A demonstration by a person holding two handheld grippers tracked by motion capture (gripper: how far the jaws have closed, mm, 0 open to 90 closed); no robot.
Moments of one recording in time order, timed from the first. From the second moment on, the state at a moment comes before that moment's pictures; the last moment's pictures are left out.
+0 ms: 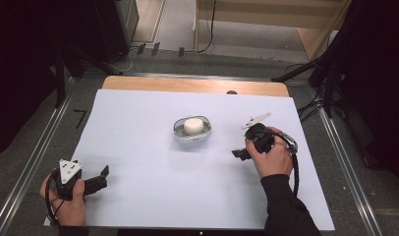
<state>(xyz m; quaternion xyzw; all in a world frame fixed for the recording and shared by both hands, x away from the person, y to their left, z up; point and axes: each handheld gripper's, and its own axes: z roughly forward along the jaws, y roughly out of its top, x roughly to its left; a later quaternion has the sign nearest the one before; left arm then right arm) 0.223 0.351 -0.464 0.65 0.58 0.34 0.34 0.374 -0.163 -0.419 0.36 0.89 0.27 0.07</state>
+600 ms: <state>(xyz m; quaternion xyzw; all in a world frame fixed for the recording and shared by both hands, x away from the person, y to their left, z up) 0.223 0.351 -0.464 0.65 0.58 0.34 0.34 0.356 -0.205 -0.436 0.38 0.88 0.28 0.07</state>
